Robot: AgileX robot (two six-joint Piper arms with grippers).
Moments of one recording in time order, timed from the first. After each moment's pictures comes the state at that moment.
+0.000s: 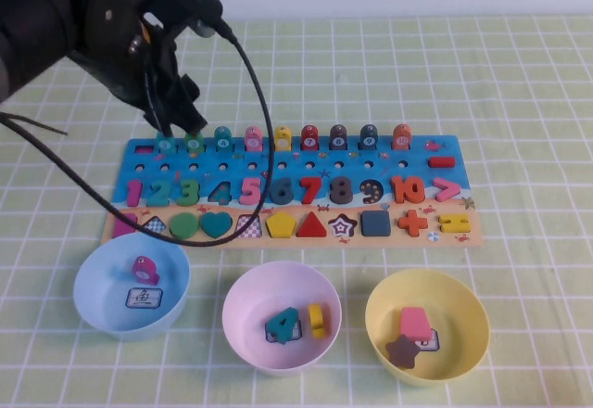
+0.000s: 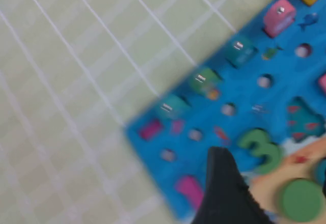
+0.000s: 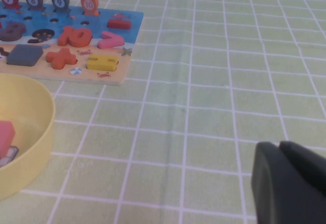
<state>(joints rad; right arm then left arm) 0.10 -0.01 0.03 0.07 0.36 -0.05 -0.41 1.73 -1.54 0.25 0.82 0.31</state>
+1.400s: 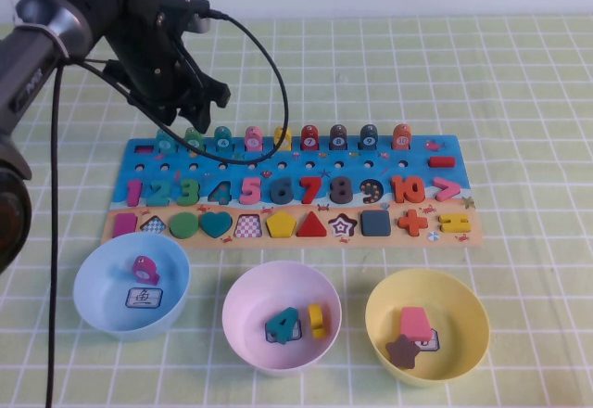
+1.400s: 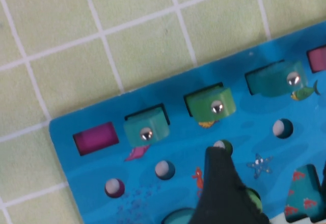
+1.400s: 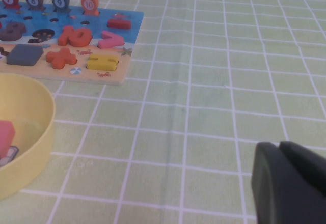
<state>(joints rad) 0.10 -0.01 0.03 0.07 0.36 -0.05 -0.28 2.24 -2.15 -0.04 1.22 0.08</state>
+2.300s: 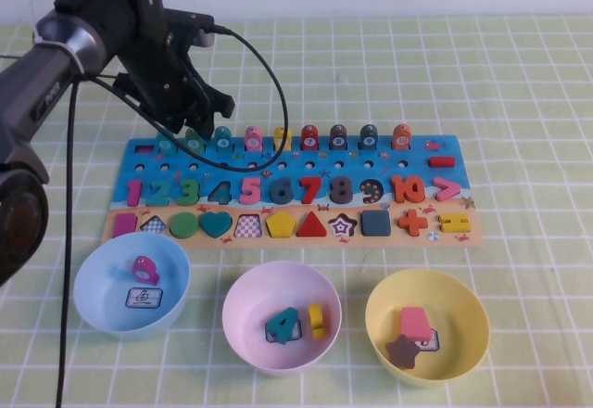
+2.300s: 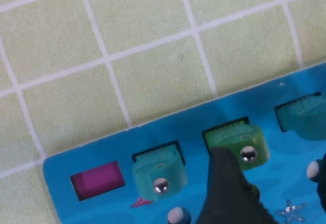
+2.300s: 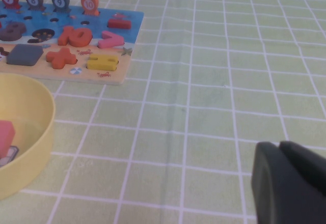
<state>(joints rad) 0.10 -0.01 0.03 0.07 0.36 -0.05 -0.28 2.31 -2.16 -0.04 1.14 0.08</state>
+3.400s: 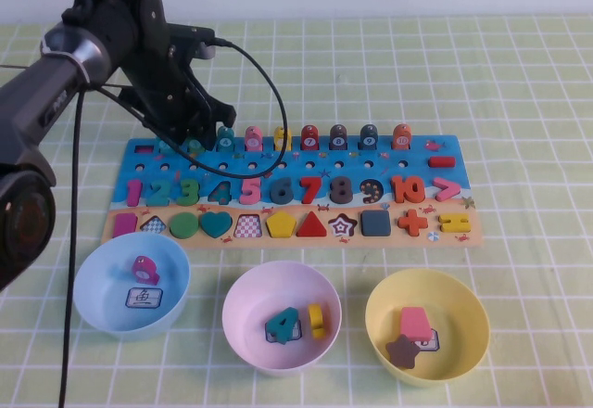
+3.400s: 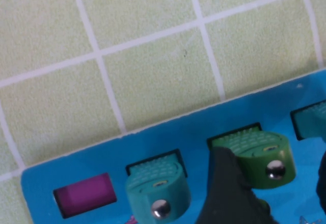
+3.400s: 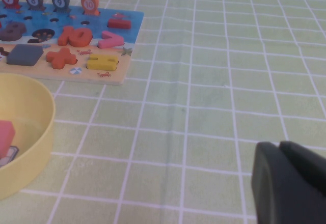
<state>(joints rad) 0.10 -0.01 0.03 0.07 0.36 -0.05 -0.27 2.35 -2.16 -0.07 1.12 0.08</state>
